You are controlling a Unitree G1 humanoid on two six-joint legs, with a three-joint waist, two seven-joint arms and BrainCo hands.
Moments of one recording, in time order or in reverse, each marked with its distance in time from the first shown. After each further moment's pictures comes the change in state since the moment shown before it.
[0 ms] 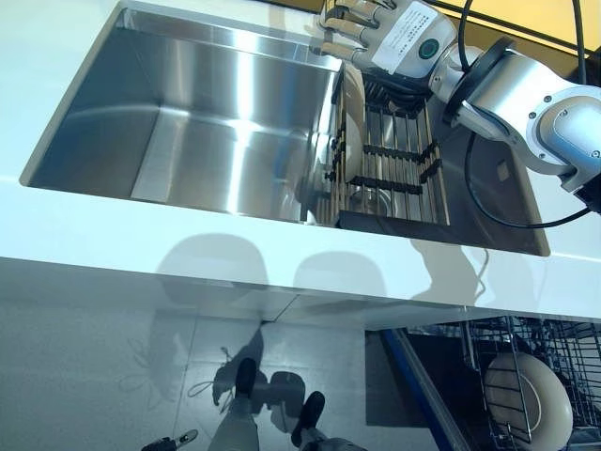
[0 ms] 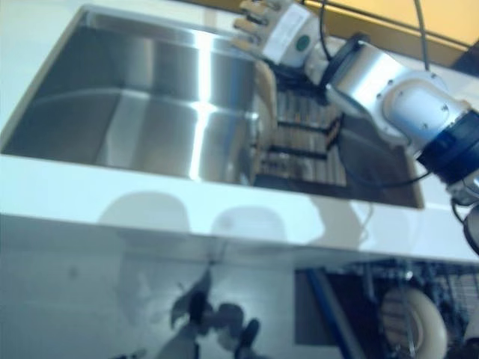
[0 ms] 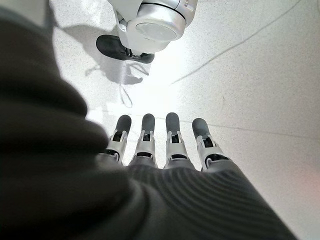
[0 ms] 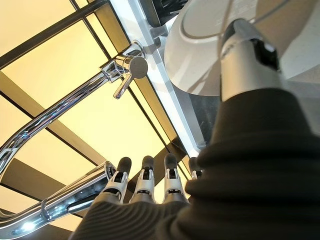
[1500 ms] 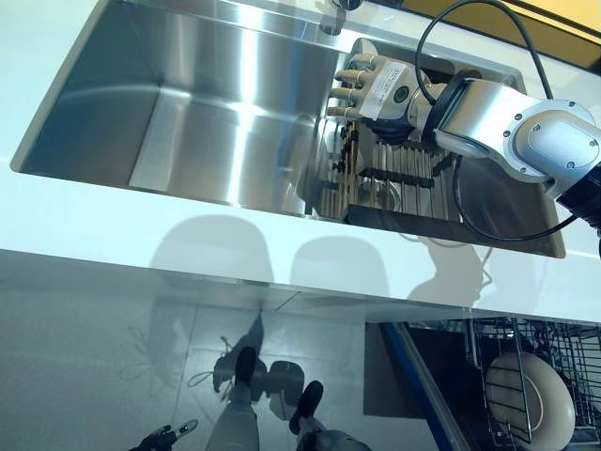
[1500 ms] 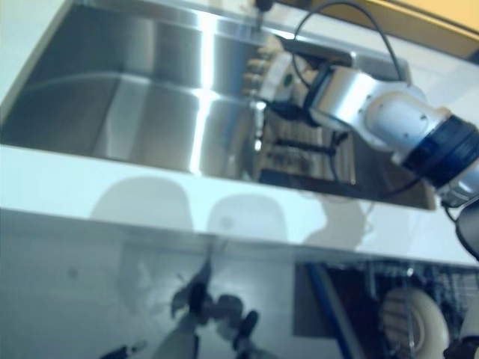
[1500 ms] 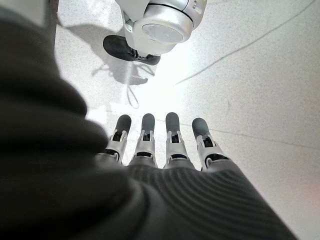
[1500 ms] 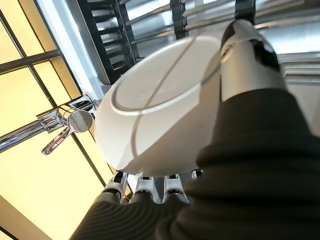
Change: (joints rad) left arm -0.001 0.002 0.000 -0.005 -0.041 -0.066 -0.012; right arm 0.001 0.033 0.055 -0.017 -0.086 -0.101 0.304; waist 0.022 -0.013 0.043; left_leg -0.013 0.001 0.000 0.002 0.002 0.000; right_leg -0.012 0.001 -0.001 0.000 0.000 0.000
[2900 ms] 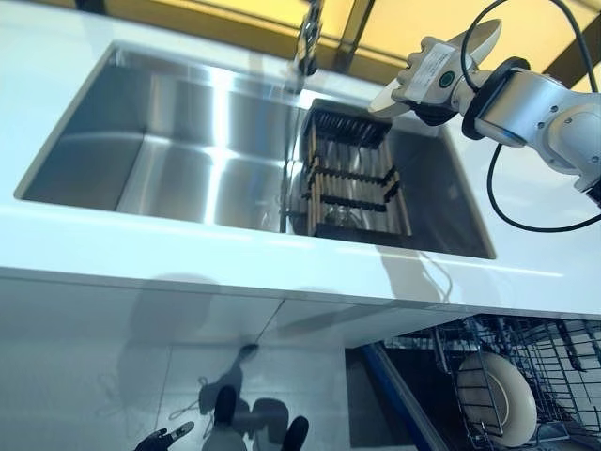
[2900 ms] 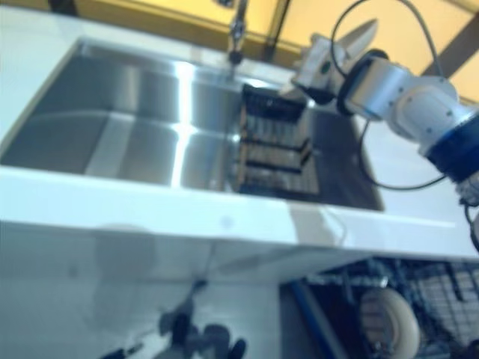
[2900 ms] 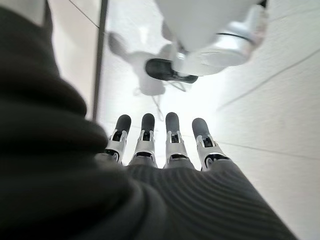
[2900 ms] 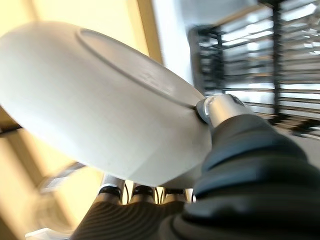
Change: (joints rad) left arm 0.050 -0.002 0.043 -0.015 0.022 0.002 0.003; right arm 0.010 -0.088 -0.003 0.158 -0.085 0.009 -0.164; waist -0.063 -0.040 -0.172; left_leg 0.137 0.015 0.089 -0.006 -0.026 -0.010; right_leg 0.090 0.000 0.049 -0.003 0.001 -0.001
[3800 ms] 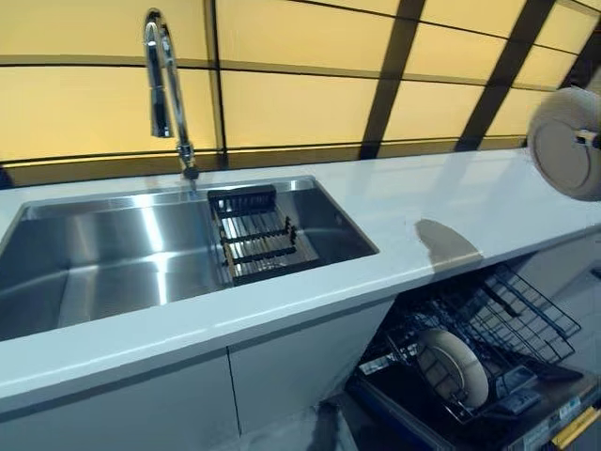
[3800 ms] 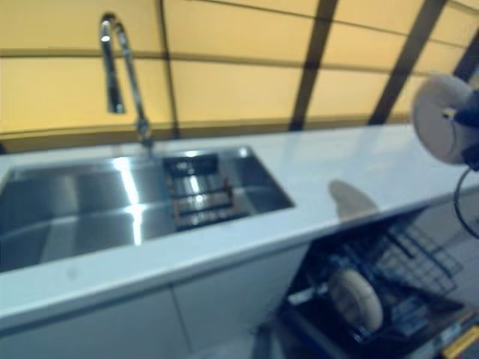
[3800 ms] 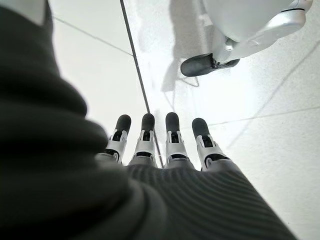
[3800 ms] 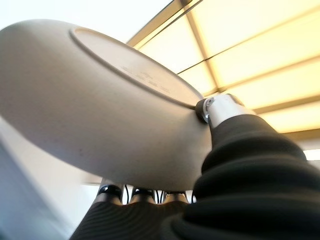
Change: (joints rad) left arm 0.080 -0.045 -0.001 0.045 0.078 0.018 -0.025; right arm 0.808 -0.181 -0.859 0.365 1.307 0.247 -0.051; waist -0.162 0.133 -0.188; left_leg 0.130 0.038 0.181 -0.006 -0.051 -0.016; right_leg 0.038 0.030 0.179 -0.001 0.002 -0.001
